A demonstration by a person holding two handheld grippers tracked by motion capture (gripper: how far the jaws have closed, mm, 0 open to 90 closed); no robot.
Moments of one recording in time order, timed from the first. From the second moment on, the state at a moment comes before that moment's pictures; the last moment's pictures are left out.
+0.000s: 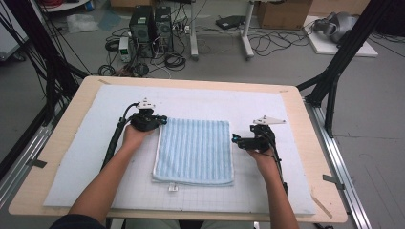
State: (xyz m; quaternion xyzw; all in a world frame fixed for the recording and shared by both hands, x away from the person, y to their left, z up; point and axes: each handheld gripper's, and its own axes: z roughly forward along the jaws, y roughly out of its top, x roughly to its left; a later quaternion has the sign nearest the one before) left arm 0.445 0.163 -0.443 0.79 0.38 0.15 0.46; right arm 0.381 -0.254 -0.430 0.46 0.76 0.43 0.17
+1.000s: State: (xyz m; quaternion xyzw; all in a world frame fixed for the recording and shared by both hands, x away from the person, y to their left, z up) left arm 0.448 0.166 -0.436 0.76 0.39 0.18 0.48; right arm 0.450 -0.201 -0.436 0.40 0.83 0.36 0.16
